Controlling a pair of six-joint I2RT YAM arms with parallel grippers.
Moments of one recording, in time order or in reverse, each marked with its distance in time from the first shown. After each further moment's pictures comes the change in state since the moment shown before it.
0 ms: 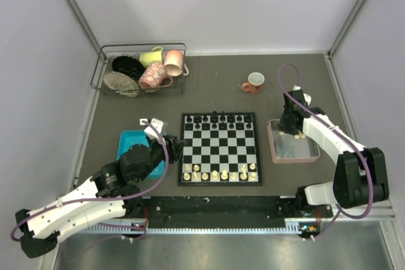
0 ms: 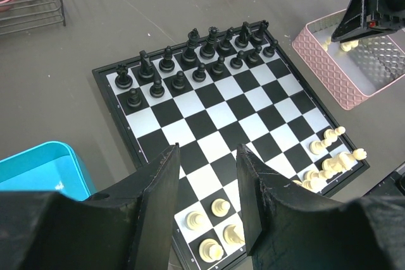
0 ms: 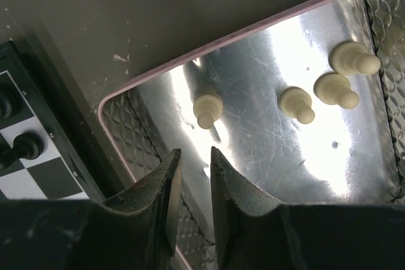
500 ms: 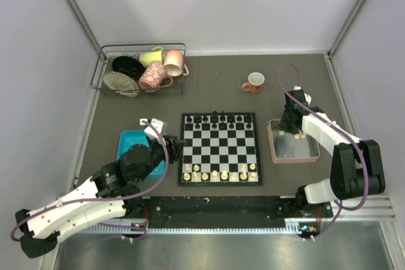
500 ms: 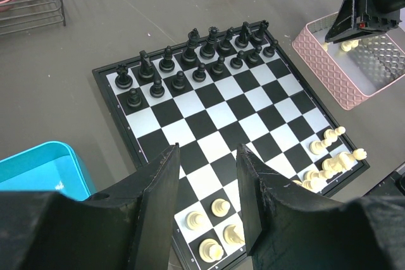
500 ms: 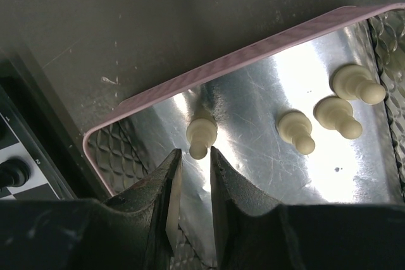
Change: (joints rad) left arm 0.000 0.000 0.000 0.000 0.000 0.000; right arm -0.043 0.072 -0.018 0.076 -0.018 -0.029
